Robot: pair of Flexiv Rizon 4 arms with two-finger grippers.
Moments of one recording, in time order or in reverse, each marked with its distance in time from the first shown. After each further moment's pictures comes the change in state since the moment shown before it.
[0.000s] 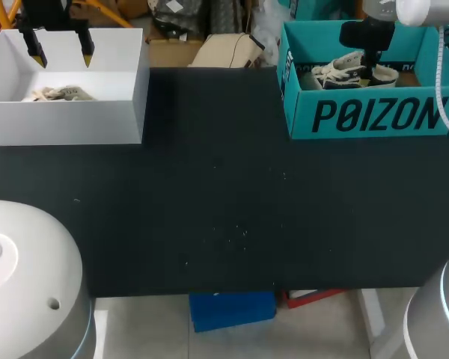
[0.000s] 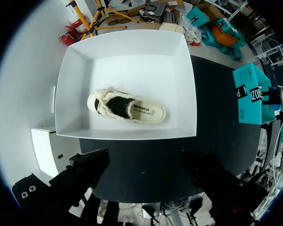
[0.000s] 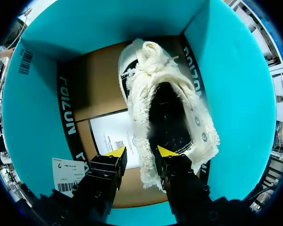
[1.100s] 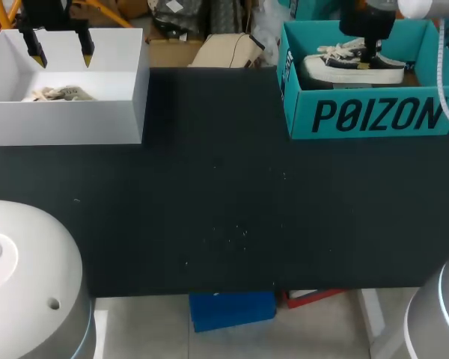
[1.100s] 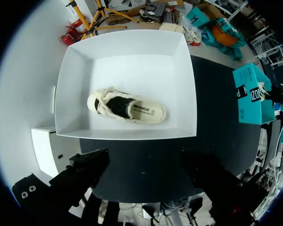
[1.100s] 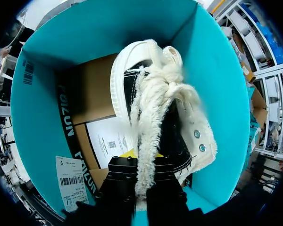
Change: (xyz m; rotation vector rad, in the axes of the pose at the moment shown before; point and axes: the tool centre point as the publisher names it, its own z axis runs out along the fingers) left arm 0.000 0.000 0.000 0.000 0.000 0.000; right arm -0.017 0.008 -0.035 -0.020 -0.076 0.005
